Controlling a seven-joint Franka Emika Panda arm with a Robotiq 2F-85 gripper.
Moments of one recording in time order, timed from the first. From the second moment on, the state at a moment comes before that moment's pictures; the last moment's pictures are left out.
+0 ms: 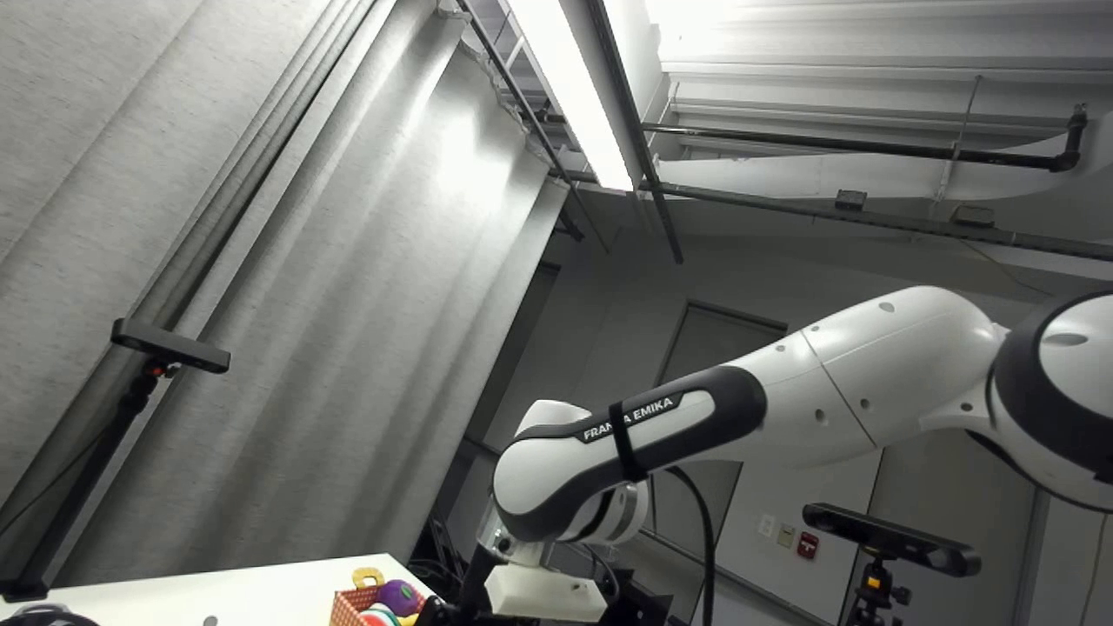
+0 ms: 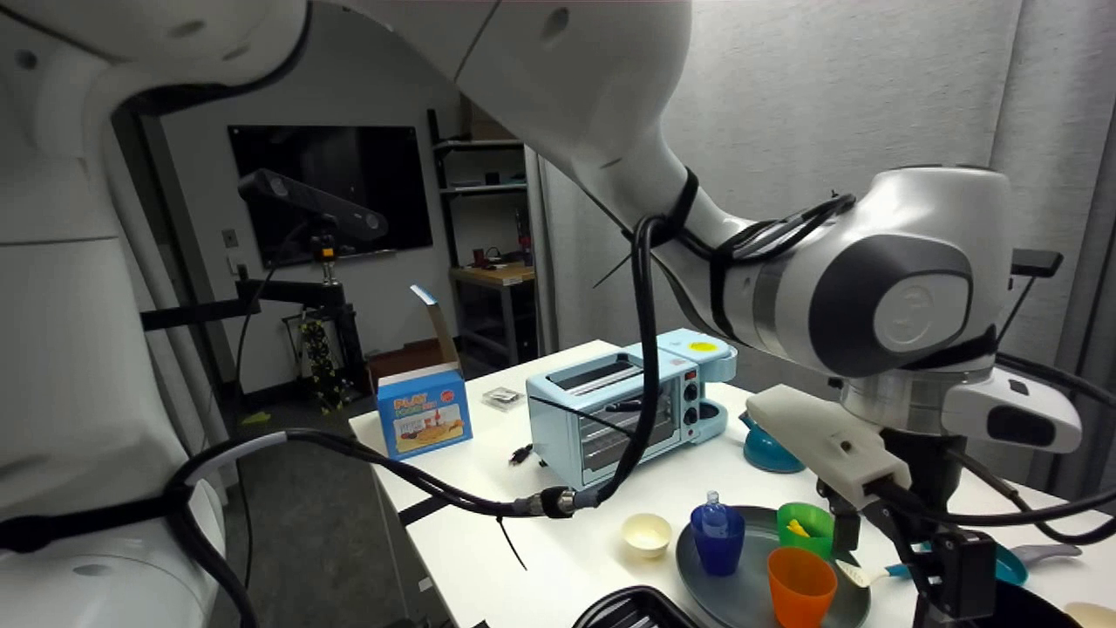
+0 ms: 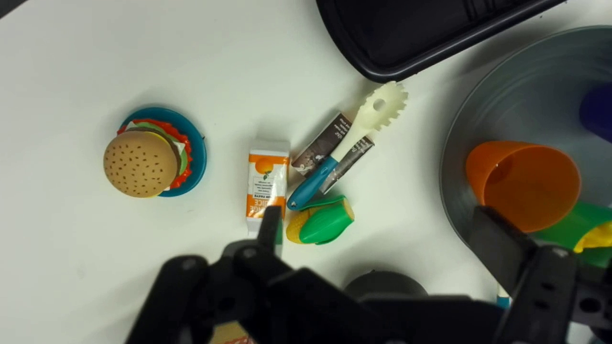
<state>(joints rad) -0.14 0.08 -0.16 -2.22 -0.03 2.30 0.23</state>
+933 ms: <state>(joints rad) -0.16 0.31 -0.19 -2.13 0.17 2.50 0.34</state>
